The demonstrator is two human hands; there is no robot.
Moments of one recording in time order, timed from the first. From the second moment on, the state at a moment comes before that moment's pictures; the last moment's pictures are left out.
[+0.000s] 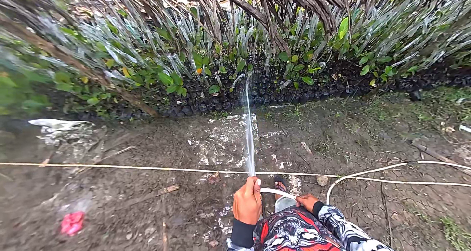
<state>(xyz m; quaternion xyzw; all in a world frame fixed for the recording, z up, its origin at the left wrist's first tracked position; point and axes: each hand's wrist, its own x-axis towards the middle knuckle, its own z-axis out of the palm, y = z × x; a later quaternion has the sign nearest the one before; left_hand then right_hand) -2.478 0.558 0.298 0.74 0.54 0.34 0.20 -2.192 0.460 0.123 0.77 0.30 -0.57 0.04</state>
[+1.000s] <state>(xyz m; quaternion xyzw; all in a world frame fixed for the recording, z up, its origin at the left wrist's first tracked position) -2.462 0.570 0.303 0.73 0.55 0.35 0.21 -2.182 0.453 0.111 0.77 0.29 -0.56 0.01</state>
